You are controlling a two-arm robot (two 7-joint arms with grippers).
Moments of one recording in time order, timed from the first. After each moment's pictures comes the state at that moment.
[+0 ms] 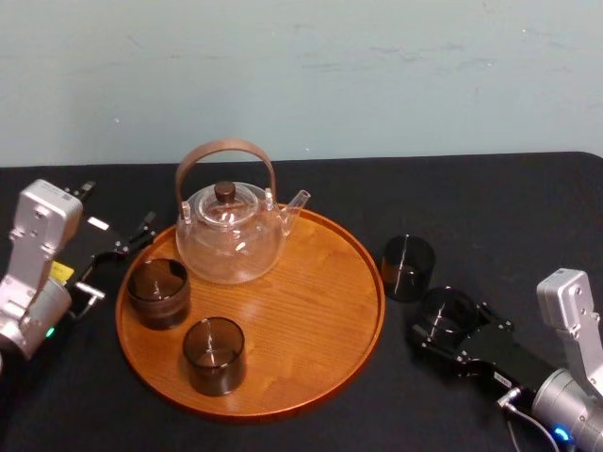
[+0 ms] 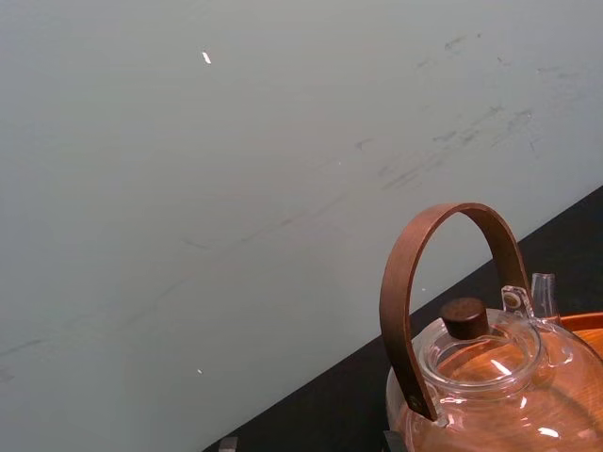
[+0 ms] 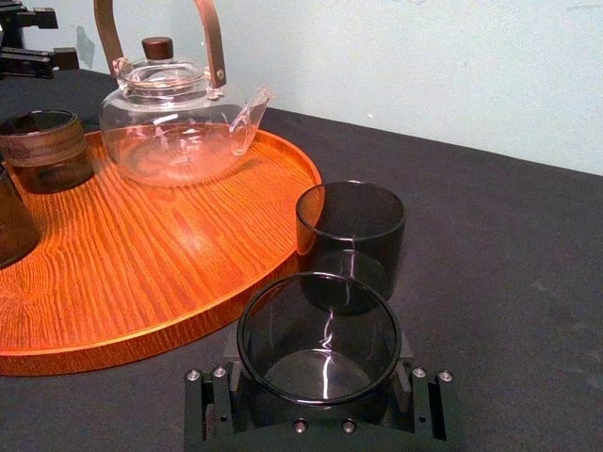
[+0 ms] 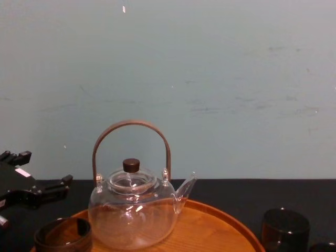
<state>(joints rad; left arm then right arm) -0.20 0.60 0.45 -1.41 -0.25 -0.12 0.03 -0.09 0.44 -0.22 -1.49 0.32 -0.04 0.40</state>
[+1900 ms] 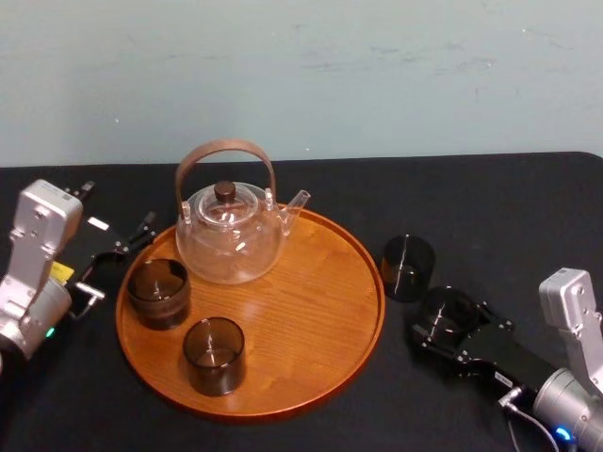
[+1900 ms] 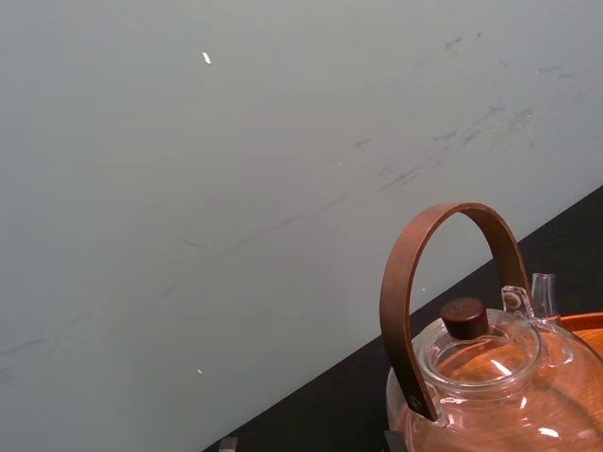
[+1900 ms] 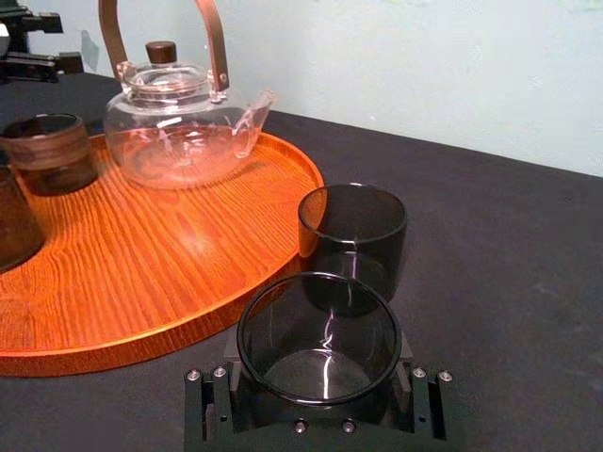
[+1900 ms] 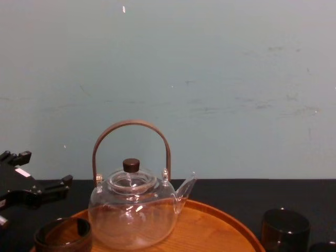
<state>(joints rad) -0.20 0.60 0.45 -1.41 -0.25 -0.12 0.03 -0.09 0.45 -0.22 -1.49 0.33 -0.04 0.41</state>
